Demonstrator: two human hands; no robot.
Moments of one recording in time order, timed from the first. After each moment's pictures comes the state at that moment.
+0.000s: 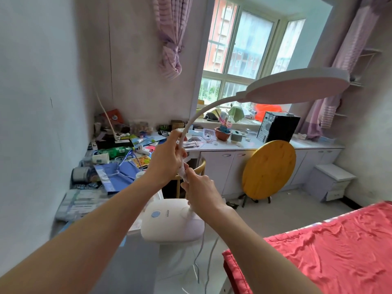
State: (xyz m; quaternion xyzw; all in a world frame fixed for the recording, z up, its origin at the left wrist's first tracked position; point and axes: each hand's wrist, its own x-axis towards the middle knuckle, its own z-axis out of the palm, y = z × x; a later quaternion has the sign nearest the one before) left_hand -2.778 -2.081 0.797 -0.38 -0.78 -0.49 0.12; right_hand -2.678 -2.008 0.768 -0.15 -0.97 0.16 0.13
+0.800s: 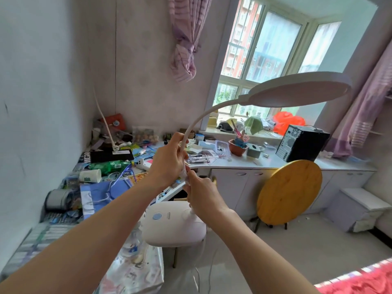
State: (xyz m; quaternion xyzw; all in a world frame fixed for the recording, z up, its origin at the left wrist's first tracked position) left_hand -2.984 -1.967 0.786 -0.34 -0.78 -0.52 0.10; right_hand -2.891 -1.883 0.759 -0.09 -0.99 0.07 0.12
